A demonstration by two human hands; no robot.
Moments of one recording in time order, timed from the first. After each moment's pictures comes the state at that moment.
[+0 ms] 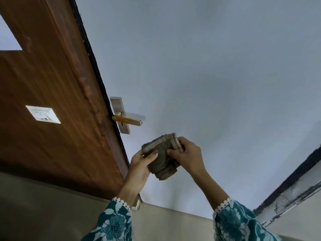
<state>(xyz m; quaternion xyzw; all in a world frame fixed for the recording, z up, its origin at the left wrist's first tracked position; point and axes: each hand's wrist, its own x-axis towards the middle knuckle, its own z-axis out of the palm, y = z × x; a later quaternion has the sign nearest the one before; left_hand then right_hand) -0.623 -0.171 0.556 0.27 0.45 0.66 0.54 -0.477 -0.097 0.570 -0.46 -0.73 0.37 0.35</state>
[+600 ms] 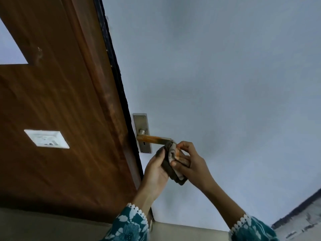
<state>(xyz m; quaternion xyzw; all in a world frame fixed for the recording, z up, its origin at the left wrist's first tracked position) -0.747 -0.118 0.566 0.25 0.37 0.62 0.64 -0.613 -0.082 0.567 -0.38 -0.73 0.41 0.39</state>
